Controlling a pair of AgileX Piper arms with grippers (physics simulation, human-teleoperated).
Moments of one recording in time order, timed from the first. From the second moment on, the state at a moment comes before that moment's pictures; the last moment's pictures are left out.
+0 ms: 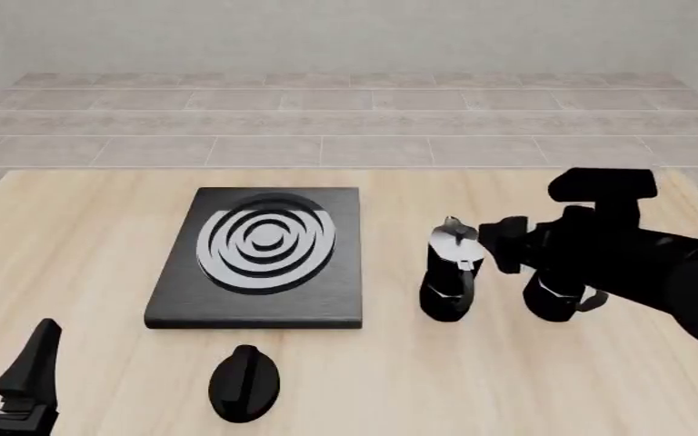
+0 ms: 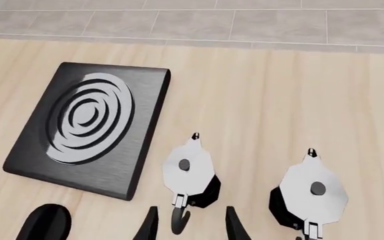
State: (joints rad) left arm 0.01 0.01 -0.01 0.00 0.02; right arm 0.34 1.10 -0.70 0.25 0.21
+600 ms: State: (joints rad) left arm 0.01 0.02 -0.01 0.00 0.02; right arm 0.36 1.21 -0.65 0.14 0.25
